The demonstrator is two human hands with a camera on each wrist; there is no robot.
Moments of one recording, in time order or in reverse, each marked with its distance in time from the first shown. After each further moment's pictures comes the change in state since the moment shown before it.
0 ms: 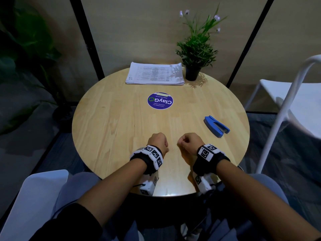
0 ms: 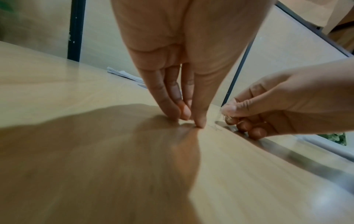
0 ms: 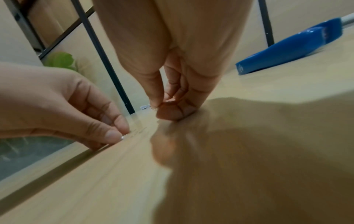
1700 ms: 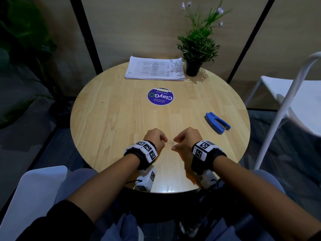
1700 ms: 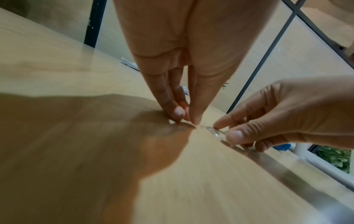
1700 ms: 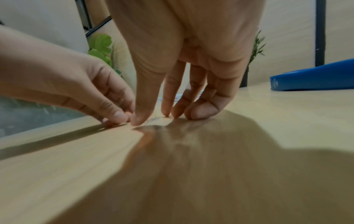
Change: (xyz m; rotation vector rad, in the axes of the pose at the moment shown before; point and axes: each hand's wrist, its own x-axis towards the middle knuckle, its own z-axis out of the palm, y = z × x) left_hand -0.004 -0.017 -0.009 -0.135 0.026 0.091; right_hand 0.004 -0.014 0.010 -0.068 -0.003 0.088
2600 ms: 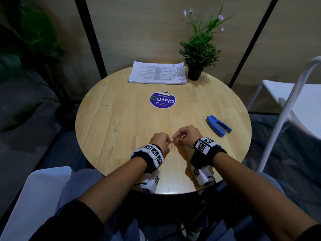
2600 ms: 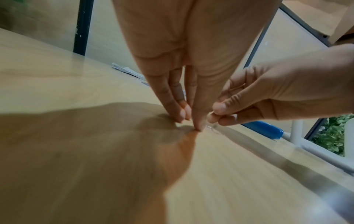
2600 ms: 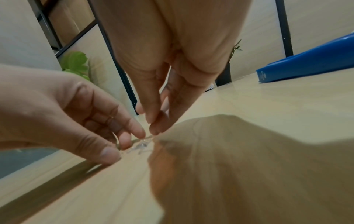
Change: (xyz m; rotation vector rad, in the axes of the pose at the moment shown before) left_hand -0.005 0.012 0.007 0.099 -0.027 0.006; right_hand 0.003 -0.005 -0.016 0.115 -0.042 -0.172
